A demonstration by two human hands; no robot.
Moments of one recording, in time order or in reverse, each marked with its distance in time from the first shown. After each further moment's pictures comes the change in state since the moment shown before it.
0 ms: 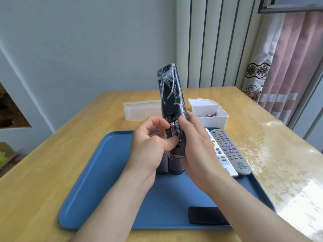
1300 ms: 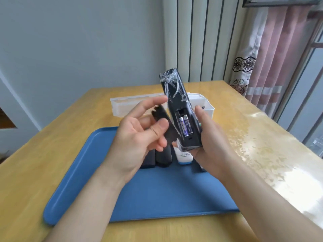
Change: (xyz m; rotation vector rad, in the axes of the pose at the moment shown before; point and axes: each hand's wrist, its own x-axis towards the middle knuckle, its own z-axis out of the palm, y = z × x) left_hand -0.003 0.007 -0.008 -0.064 -0.383 0.119; right_hand -0.008 -0.027 -0.042 0.157 0.055 0.199
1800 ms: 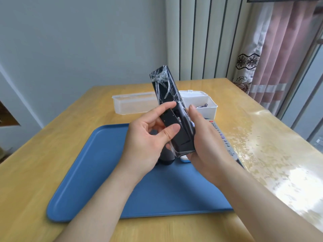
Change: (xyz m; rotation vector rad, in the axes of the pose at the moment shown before) left_hand 0.001 -0.015 0.012 0.326 0.171 0.164; right_hand -0.002 0.015 0.010 -0.107 -0.024 -0.051
